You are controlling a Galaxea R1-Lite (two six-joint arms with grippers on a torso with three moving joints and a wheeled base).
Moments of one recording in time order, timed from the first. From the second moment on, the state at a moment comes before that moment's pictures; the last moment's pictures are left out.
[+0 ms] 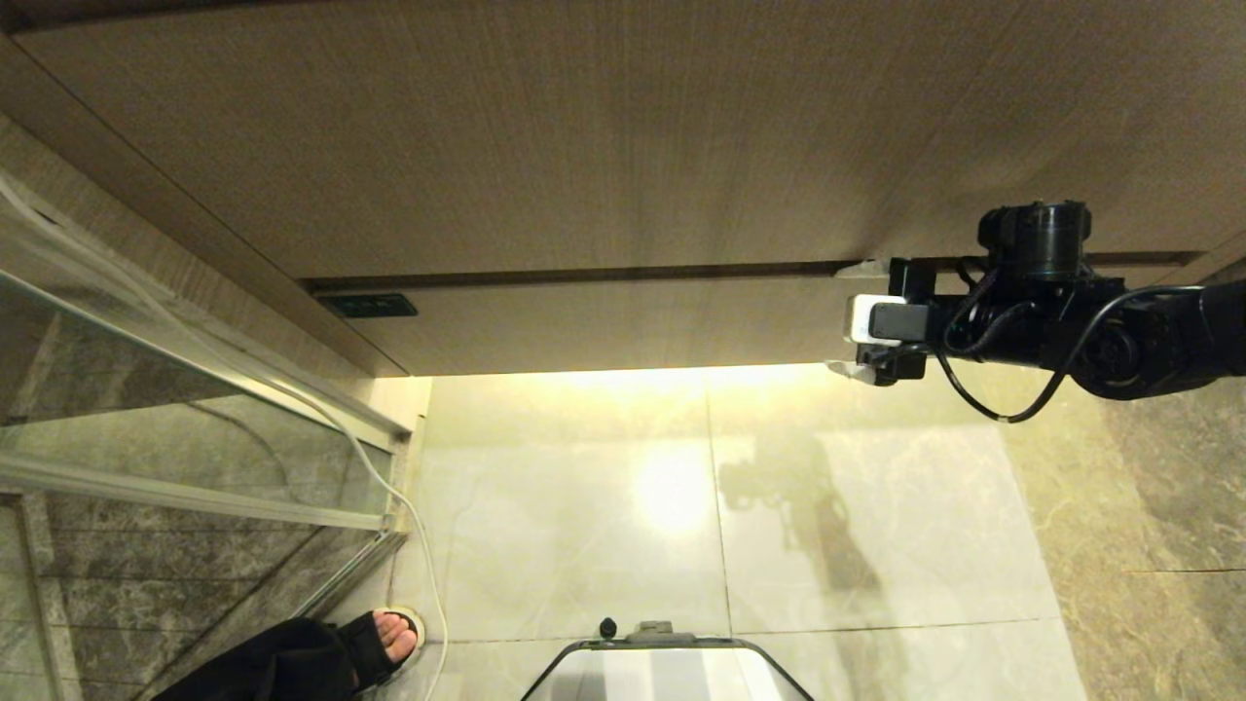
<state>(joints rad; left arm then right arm) 0.00 0.00 0.00 0.00 -0.01 0.00 0.14 1.94 -1.22 -0.38 0.37 -1.42</state>
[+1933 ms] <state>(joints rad) 0.00 0.00 0.00 0.00 -0.01 0.00 0.13 1.94 -1.25 0.12 -0.04 -1.10</state>
